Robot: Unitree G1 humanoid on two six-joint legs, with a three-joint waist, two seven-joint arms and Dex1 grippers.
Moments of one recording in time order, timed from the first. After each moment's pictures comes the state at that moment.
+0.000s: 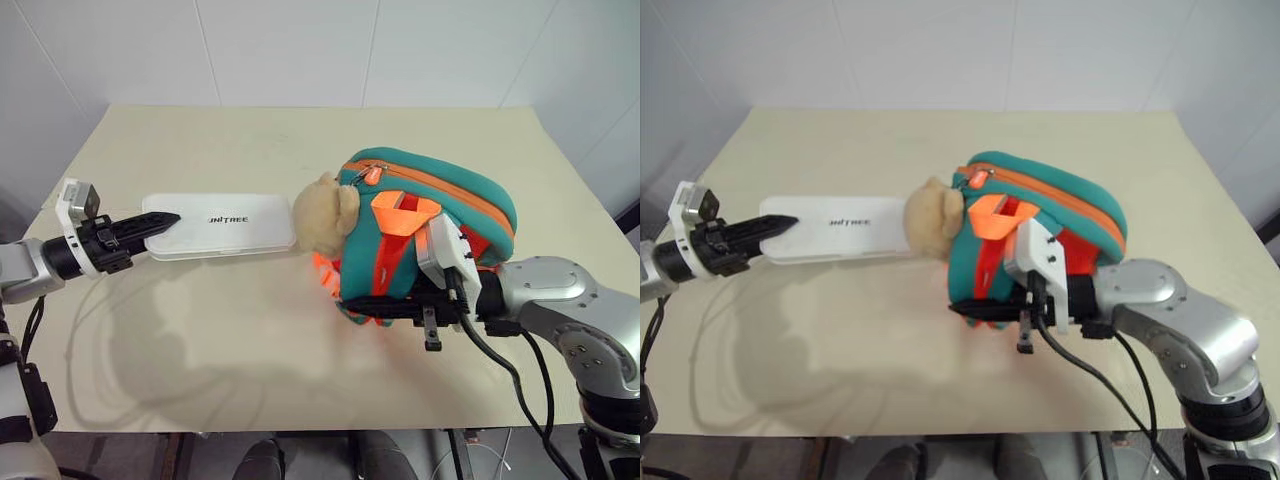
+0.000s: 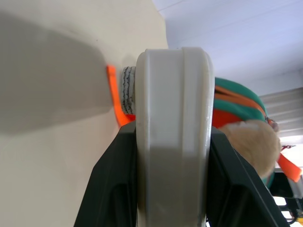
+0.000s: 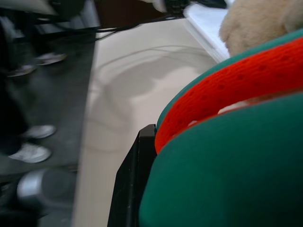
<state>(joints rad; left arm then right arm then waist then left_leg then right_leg) -0.84 0.99 0.32 0.69 -0.91 1.47 -0.91 -0.56 -0.76 -0.01 -0.67 0.89 0.96 0.90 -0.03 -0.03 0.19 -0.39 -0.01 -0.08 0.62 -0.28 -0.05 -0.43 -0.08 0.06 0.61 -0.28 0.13</state>
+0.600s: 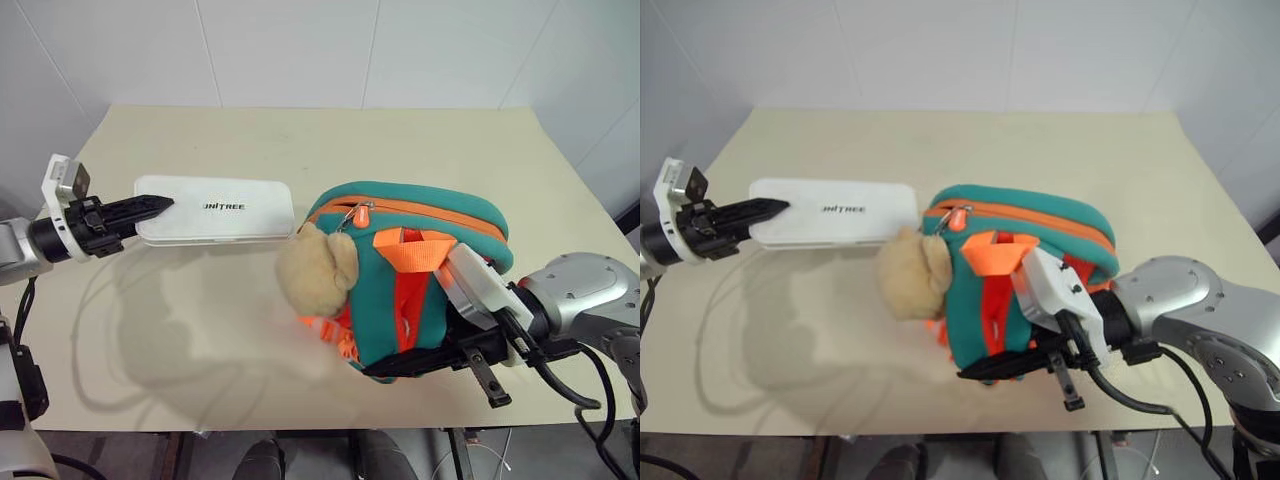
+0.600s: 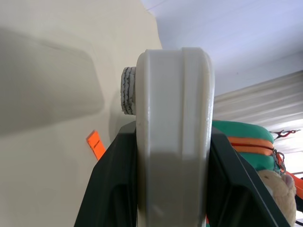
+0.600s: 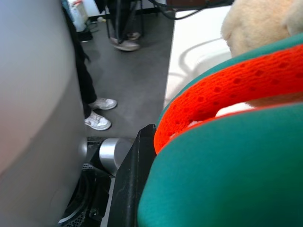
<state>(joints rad) -0.94 1.03 0.23 0.73 -0.79 1.44 -1.08 -0.58 -0.94 -0.03 -0.72 1.09 0.96 1.08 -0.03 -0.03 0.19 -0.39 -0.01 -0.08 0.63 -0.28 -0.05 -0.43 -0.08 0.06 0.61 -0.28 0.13</state>
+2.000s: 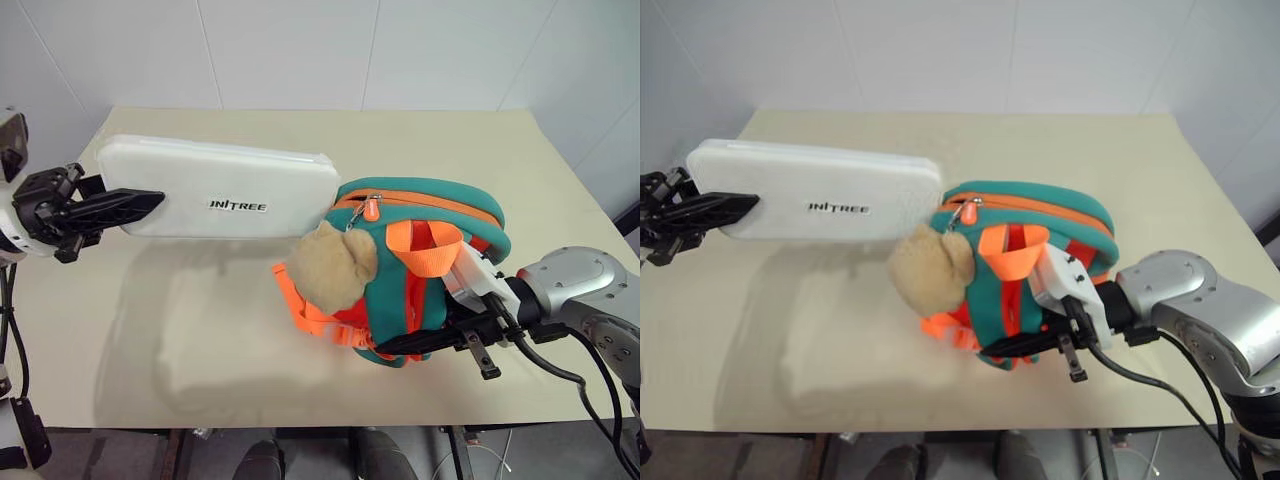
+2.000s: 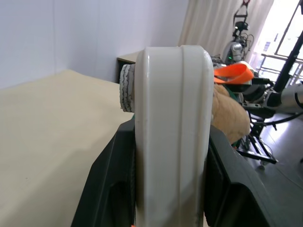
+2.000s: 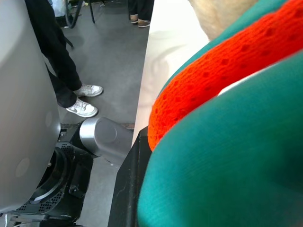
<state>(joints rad) -0.62 0.98 0.44 0.09 -0.87 0.78 -1.36 -0.53 -0.96 0.05 -0.58 0.84 0.83 1.21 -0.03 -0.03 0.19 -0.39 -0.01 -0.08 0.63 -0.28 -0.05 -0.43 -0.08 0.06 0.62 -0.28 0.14</state>
